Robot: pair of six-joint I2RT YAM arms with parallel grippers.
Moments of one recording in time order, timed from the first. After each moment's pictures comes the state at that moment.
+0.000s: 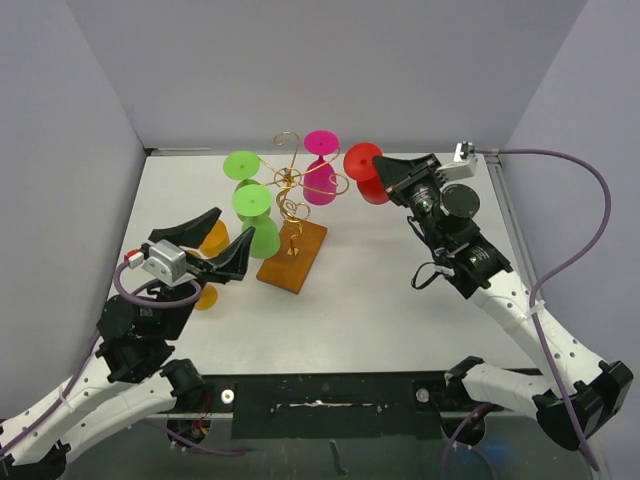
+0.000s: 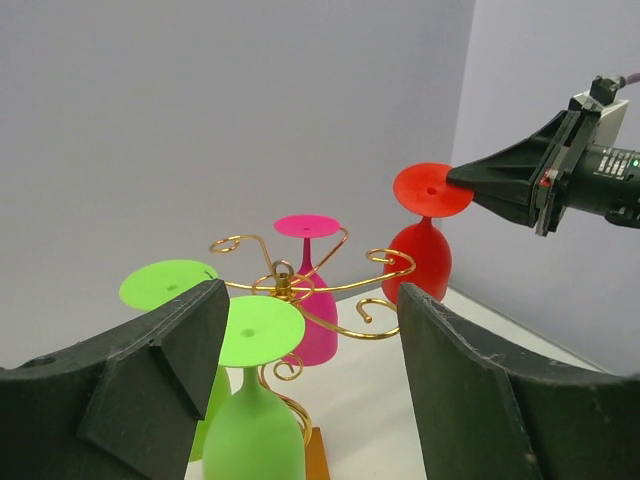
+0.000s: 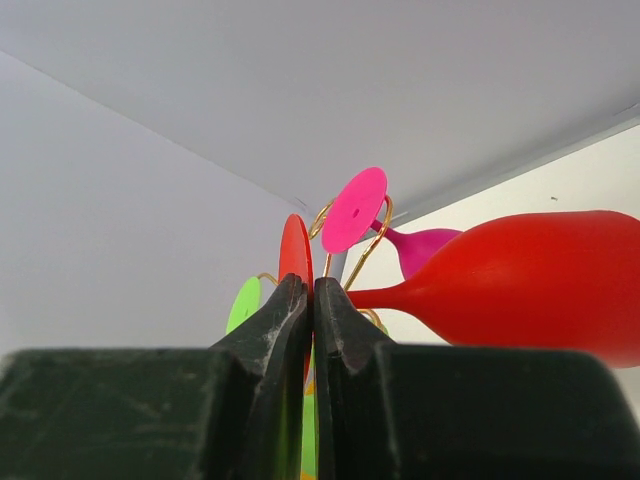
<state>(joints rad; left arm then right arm) -0.93 0.51 0.70 0.30 -0.34 0.12 0.57 1.06 1.09 0.08 0.24 0.94</state>
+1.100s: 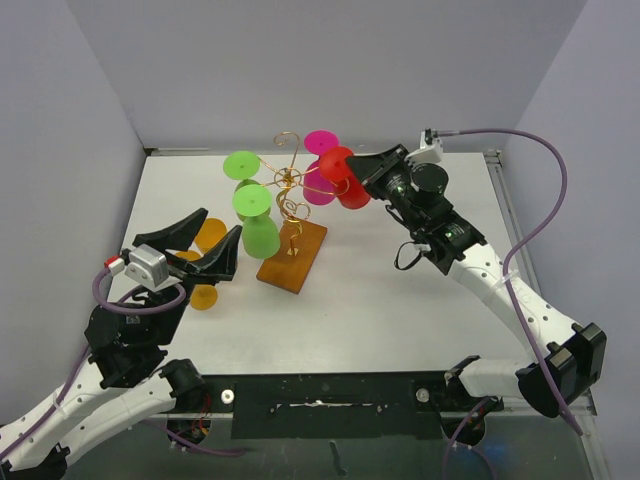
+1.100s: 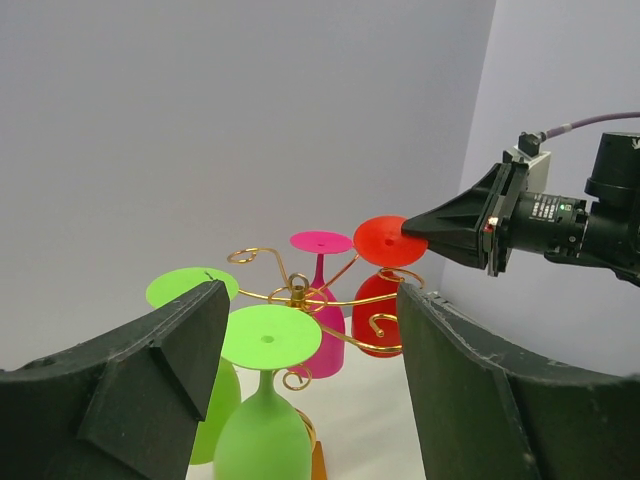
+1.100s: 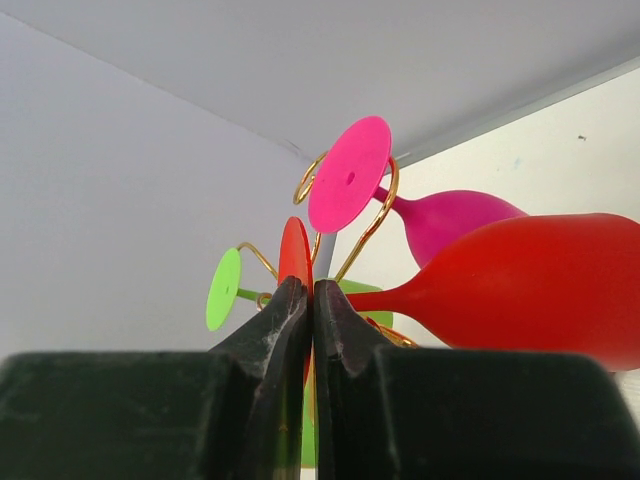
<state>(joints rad) -0.93 0.45 0.70 0.30 -0.39 0.11 0.58 1.27 1.21 0.04 0.13 0.97</state>
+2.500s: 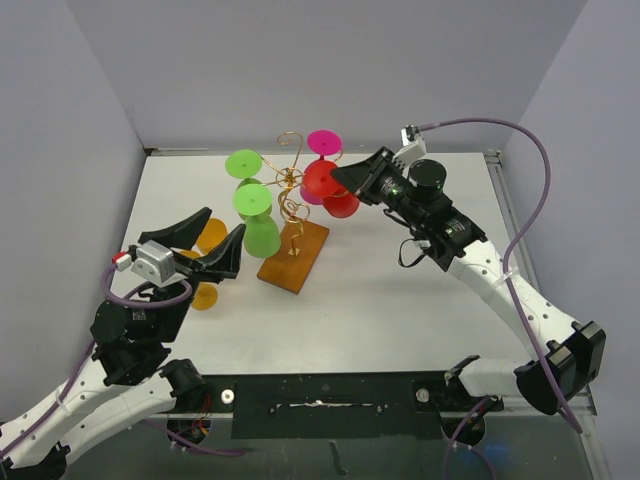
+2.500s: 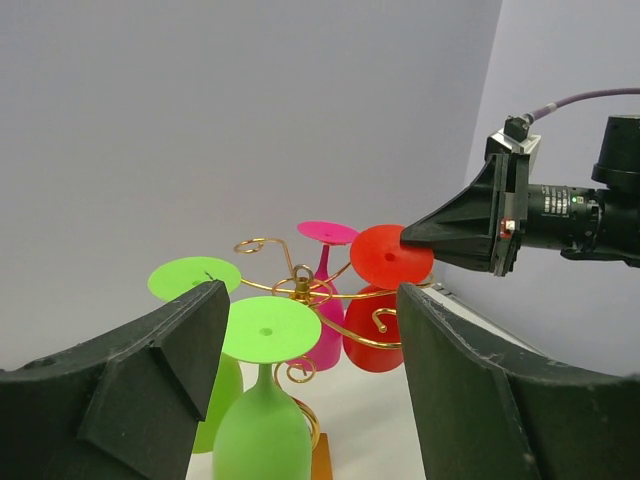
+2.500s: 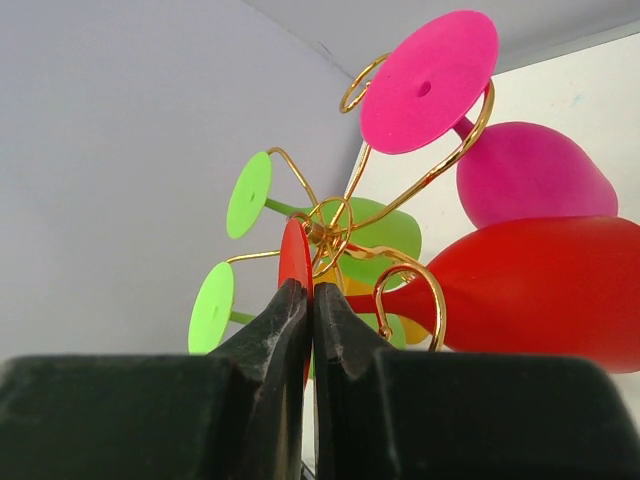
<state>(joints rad) -0.93 0.48 0.70 0.30 -0.40 0.10 0.58 1.30 1.26 -0.03 -0.12 0.90</state>
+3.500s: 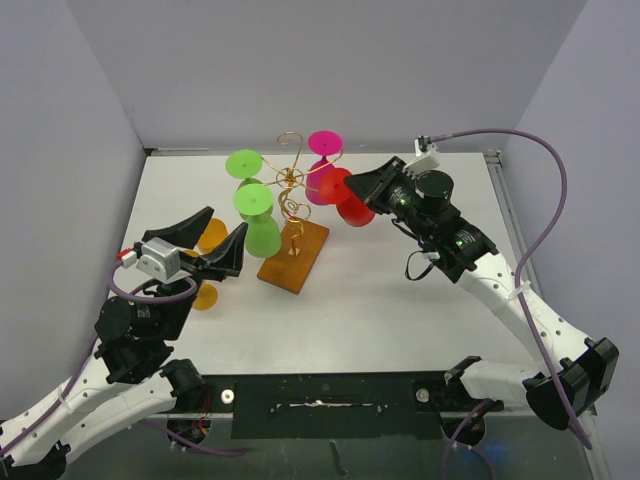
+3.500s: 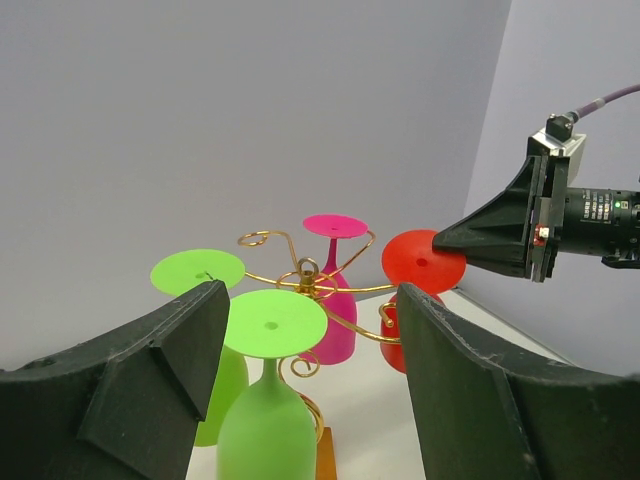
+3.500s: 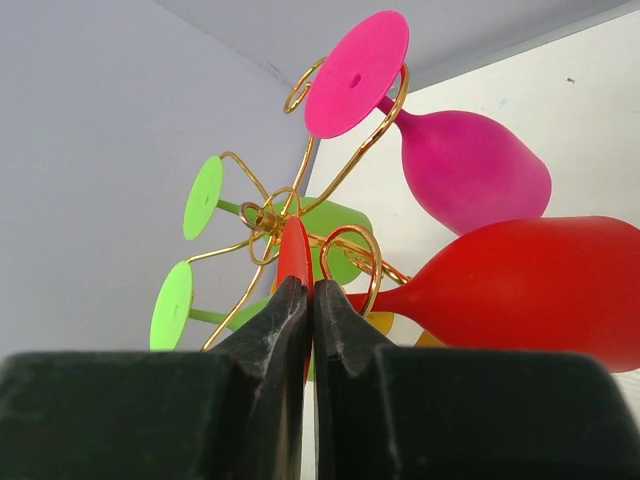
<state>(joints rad) -0.93 0.50 0.70 0.30 -0.42 0.11 0.58 1.20 1.19 -0.11 0.01 0.88</state>
